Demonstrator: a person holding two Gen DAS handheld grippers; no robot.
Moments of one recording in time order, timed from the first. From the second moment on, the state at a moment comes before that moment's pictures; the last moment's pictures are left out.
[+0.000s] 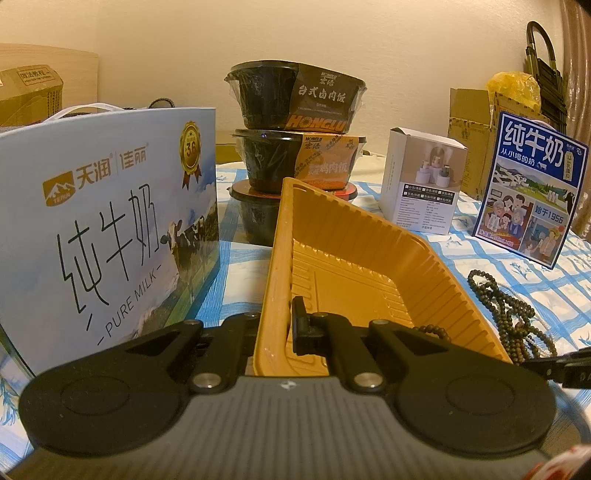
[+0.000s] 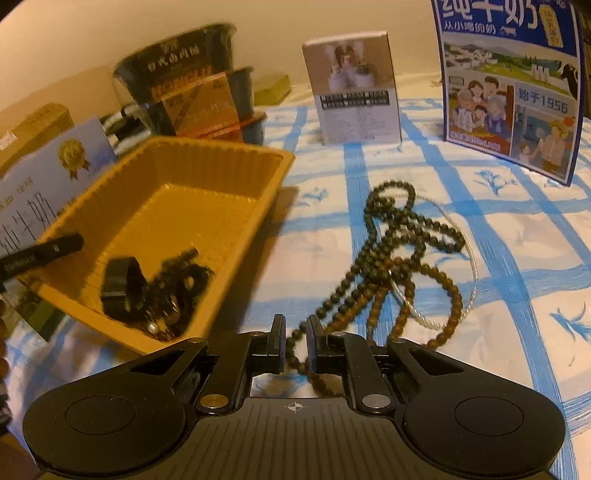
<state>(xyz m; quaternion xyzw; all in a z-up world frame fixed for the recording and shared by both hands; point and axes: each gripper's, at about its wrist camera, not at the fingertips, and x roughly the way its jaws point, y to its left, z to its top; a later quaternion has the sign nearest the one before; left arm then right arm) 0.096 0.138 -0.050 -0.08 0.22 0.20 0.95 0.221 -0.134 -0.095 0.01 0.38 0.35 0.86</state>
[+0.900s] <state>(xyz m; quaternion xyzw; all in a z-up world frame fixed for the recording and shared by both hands) 0.099 0.139 -0.051 -0.08 0.23 0.20 0.95 0.213 -0.098 -0.106 -0.14 0.33 0.34 0.87</state>
